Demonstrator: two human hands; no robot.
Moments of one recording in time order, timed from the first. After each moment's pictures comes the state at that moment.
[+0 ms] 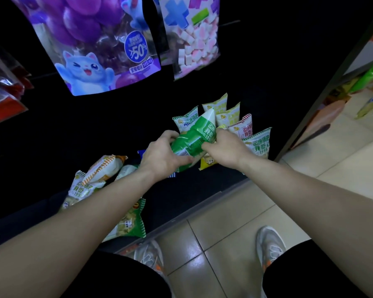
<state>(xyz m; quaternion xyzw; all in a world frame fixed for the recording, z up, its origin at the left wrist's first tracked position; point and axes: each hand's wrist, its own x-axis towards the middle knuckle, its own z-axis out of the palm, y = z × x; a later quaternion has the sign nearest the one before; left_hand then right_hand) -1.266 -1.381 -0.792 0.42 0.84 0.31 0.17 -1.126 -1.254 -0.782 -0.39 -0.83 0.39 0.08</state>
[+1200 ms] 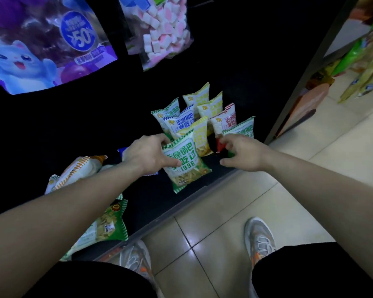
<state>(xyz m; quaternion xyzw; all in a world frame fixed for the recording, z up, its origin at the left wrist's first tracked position) -1.271 -1.333 -0.835 0.50 0.86 0.07 0.12 -1.040 -1.182 -0.826 -0.35 -0.89 0.29 -0.05</state>
